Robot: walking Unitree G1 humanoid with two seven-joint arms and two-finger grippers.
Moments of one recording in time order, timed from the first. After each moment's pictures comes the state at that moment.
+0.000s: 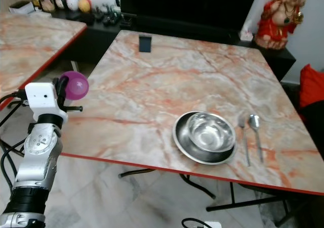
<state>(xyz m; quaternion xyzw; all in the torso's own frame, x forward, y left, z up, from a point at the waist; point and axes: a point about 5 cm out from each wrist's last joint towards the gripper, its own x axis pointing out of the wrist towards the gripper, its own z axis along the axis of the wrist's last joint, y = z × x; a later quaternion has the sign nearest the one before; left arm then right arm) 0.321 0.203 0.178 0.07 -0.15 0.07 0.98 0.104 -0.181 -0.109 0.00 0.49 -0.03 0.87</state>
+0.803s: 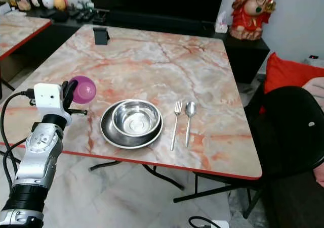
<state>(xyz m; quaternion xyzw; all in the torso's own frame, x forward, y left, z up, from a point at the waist) 0.325 0.206 0.171 0.07 -0.12 0.03 0.99 0.101 -0.189 -0.109 0.00 0.49 -0.04 0.87</state>
